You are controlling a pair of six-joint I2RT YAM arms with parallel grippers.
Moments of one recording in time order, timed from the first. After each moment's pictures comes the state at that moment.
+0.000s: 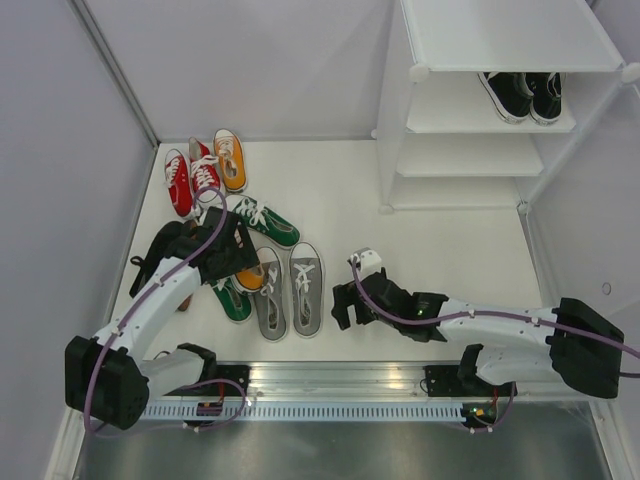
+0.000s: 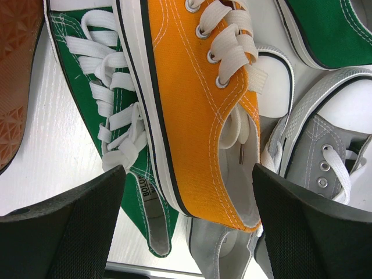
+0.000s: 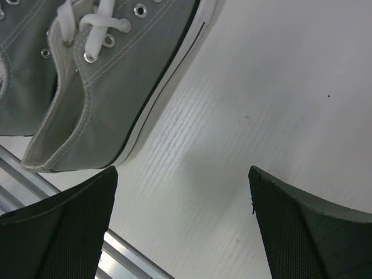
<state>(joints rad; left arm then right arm) -0.34 1.13 0.85 -0.77 -0.23 -0.64 1.09 1.20 0.55 -0.07 0.27 0.59</state>
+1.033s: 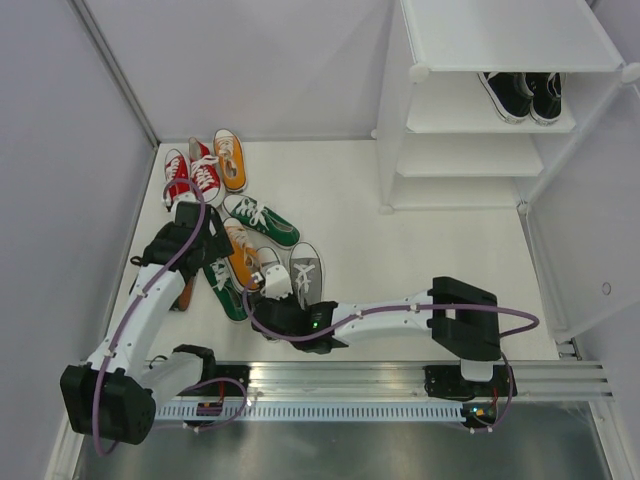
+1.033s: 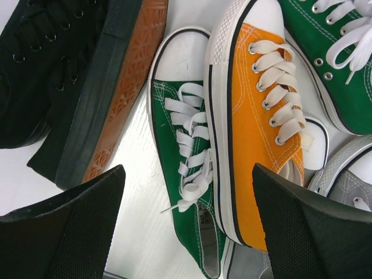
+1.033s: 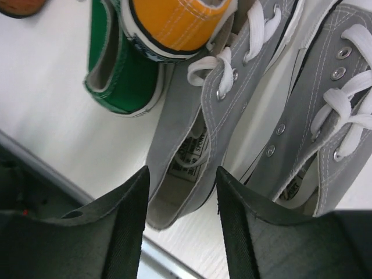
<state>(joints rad) -0.17 1.05 0.89 -0.76 -0.34 -0.48 1.42 1.81 1.21 -0.17 0.55 0.71</state>
